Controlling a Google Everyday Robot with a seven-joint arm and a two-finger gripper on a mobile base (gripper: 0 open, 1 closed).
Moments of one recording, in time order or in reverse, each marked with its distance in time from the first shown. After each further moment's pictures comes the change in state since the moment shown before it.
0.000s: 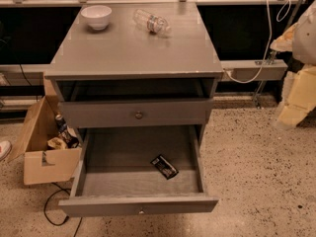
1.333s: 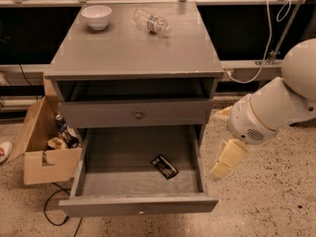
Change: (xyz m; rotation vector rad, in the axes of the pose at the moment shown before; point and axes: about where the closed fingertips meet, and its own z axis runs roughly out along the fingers) arm -0.039 0.072 0.176 -0.243 -0.290 0.115
